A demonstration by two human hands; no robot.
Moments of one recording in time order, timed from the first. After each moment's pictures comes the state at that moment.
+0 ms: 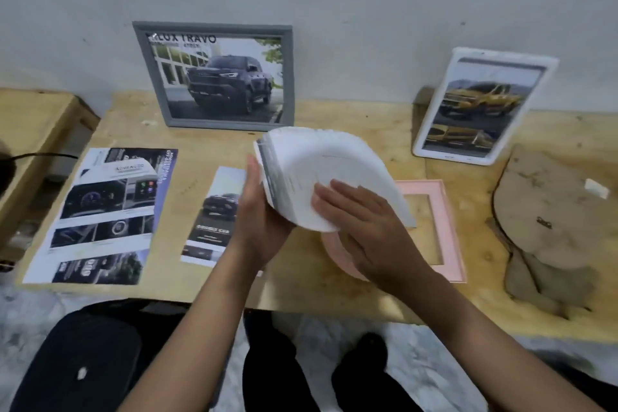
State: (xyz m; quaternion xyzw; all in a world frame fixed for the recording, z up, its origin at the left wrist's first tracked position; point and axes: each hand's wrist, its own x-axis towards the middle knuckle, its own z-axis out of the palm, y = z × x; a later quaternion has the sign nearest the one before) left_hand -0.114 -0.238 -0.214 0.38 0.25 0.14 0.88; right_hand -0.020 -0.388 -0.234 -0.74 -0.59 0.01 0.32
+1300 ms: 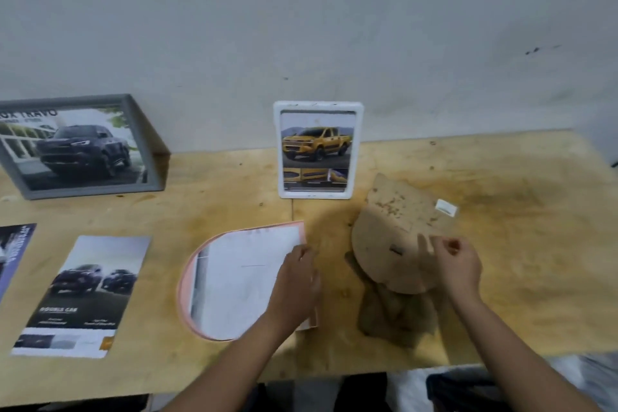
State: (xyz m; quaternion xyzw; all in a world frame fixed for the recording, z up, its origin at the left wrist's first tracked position) left_hand 0.063 -0.456 -0.311 0.90 0.24 0.03 0.35; right_hand 0.225 -0.658 -0.308 -0.88 0.07 0.08 0.46
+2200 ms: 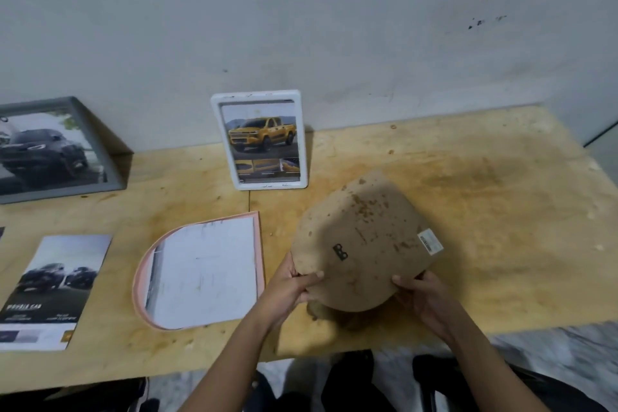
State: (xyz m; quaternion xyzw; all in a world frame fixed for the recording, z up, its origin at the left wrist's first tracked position) left_hand 0.090 -0.524 -0.312 0.49 0.32 -0.08 0.81; right_hand 0.212 -0.749 -0.329 -0.51 0.15 0.44 0.72
